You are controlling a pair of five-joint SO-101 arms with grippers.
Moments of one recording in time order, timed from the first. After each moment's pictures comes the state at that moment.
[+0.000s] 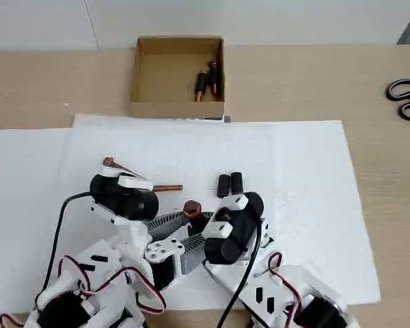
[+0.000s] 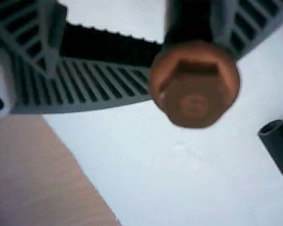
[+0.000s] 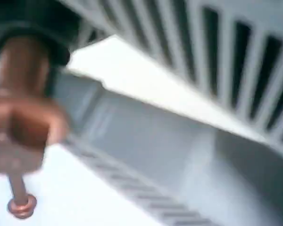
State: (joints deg) left arm 40.6 -91.0 59.8 71.3 30.7; right arm -48.1 -103.0 68.8 63.8 -1.4
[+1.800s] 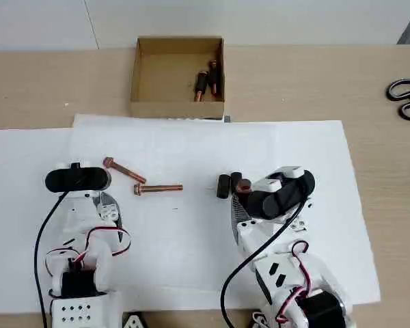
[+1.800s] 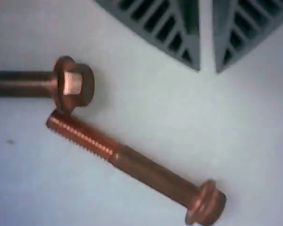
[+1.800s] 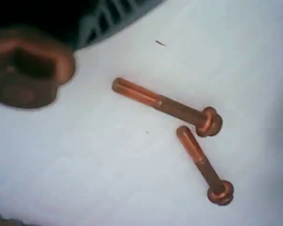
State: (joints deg) left arm -8.9 -90.4 92.5 48.2 5.2; right arm -25.3 -102.9 71.9 63.6 -7.0
